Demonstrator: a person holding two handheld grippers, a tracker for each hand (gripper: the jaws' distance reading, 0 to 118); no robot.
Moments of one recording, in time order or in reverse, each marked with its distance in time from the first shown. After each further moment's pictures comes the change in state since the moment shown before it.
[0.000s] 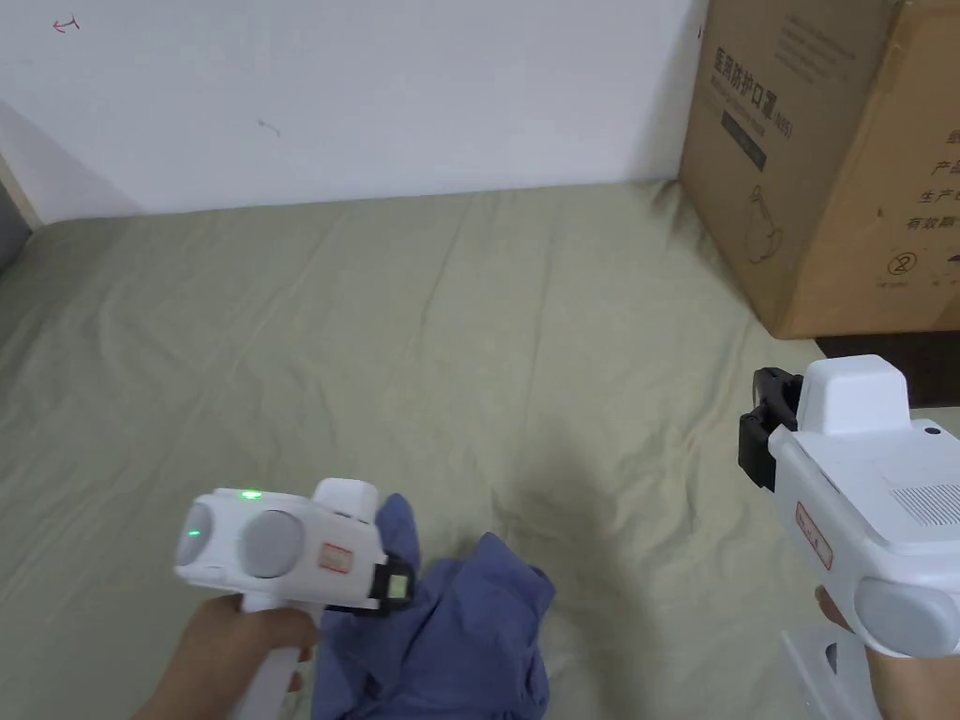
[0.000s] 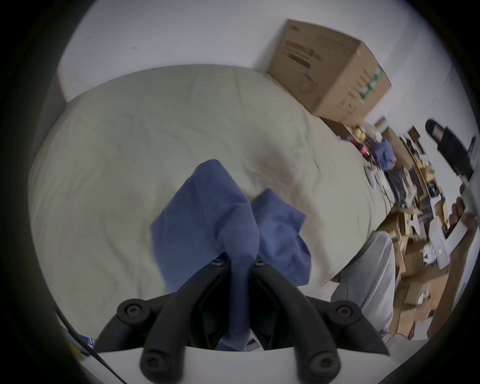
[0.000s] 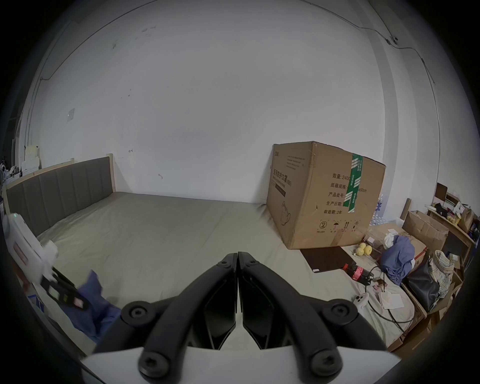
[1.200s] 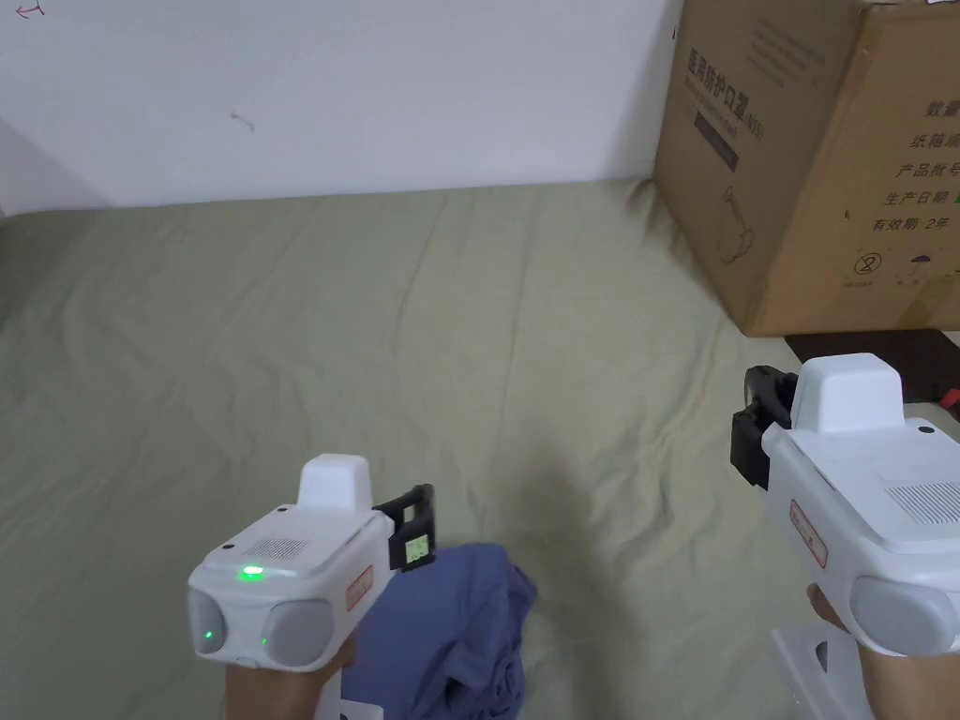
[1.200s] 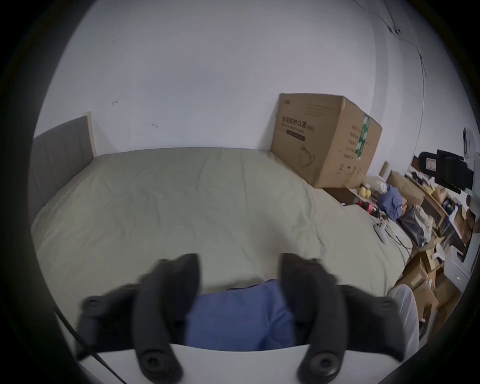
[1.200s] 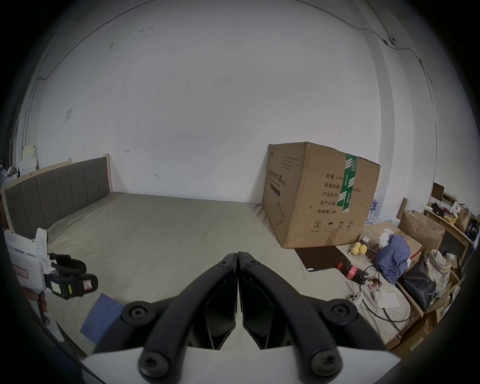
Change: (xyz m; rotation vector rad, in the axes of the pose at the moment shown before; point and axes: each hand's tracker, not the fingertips) left arm 0.015 -0.039 0.009 0.588 0.139 0.028; right arm 0.006 0.002 0.008 -0.002 -0.017 0.000
